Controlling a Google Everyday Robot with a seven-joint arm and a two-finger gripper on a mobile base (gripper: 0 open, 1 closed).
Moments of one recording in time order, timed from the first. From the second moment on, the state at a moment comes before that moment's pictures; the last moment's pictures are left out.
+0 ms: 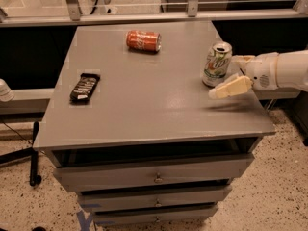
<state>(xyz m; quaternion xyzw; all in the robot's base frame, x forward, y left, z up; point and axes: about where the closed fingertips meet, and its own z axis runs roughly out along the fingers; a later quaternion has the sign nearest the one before) 0.617 -0.213 0.856 -0.42 0.75 0.22 0.47</state>
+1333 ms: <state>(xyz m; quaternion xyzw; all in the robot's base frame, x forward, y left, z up) 0.690 -0.174 0.915 -0.40 0.66 0.26 0.58</state>
